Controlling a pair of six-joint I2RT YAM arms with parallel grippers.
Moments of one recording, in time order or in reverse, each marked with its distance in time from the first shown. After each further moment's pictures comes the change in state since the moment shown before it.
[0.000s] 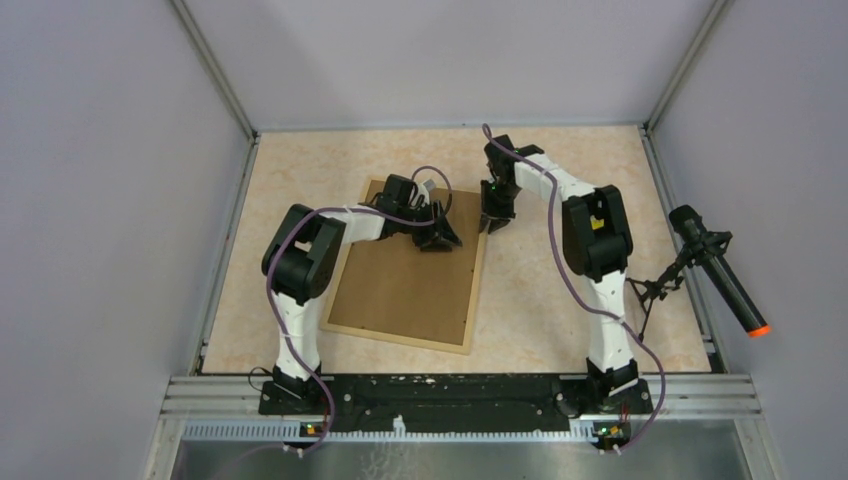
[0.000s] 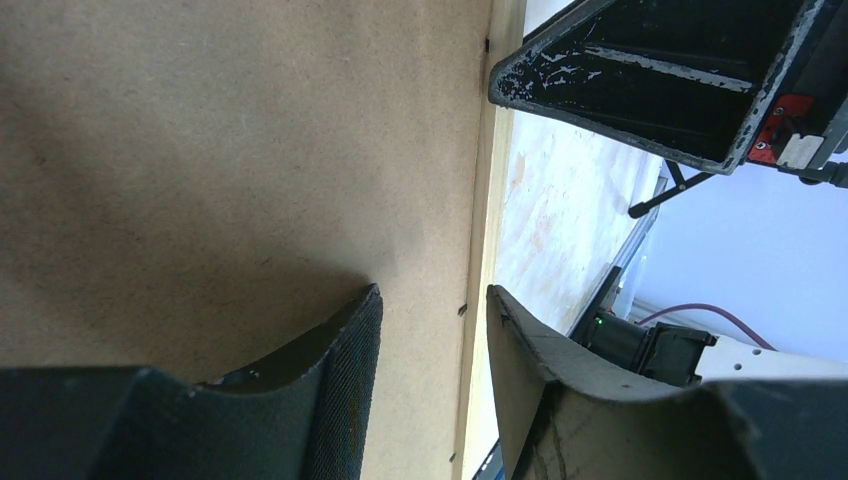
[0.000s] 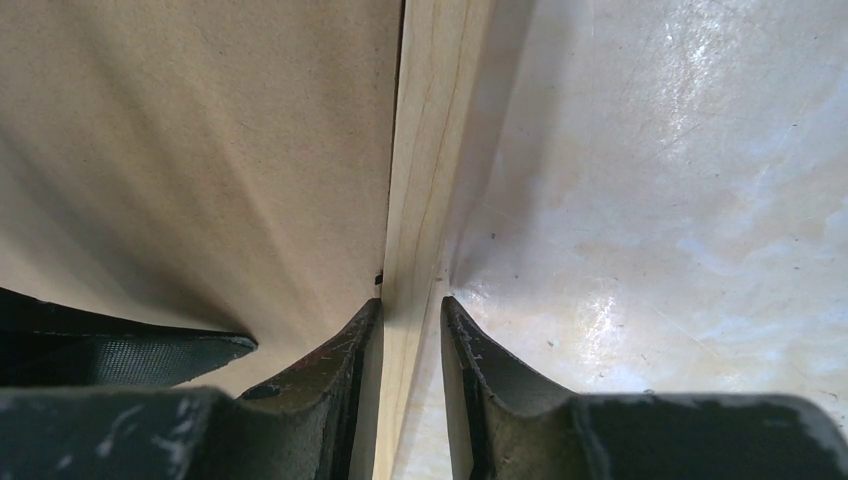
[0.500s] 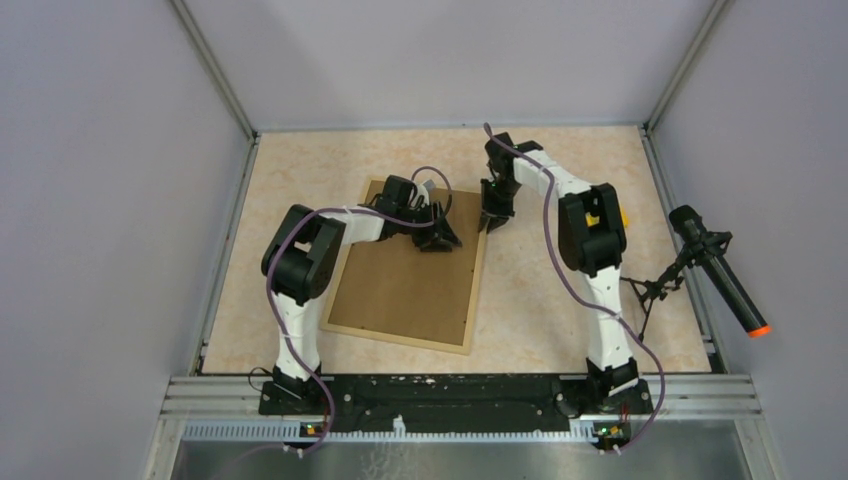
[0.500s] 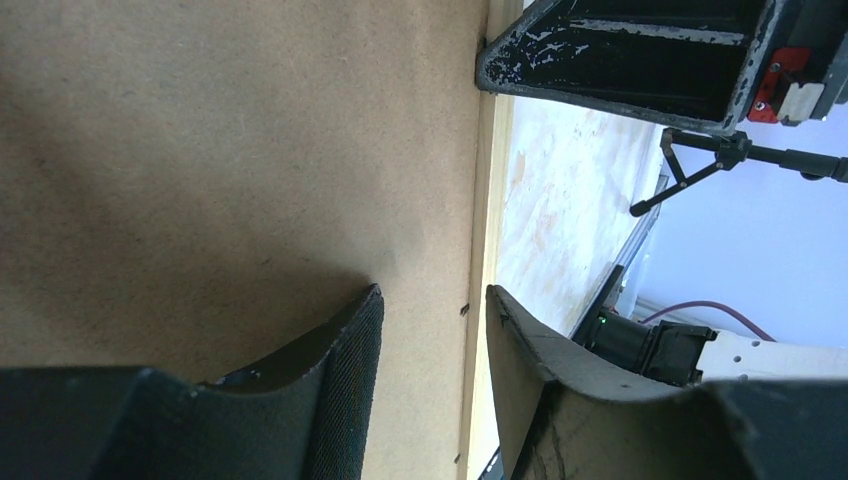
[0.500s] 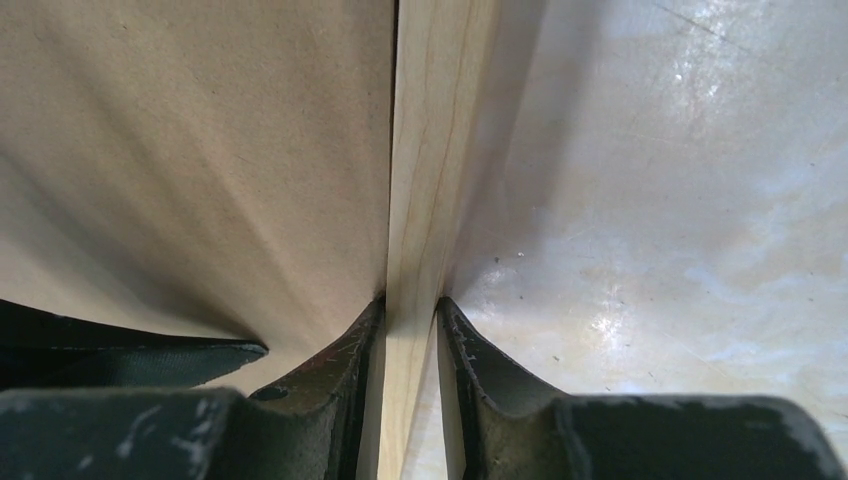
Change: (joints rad) left arm 0.001 -0.002 -0.014 0.023 0.004 0.005; right arm -0.014 0.068 0.090 -0.061 -0.025 0.007
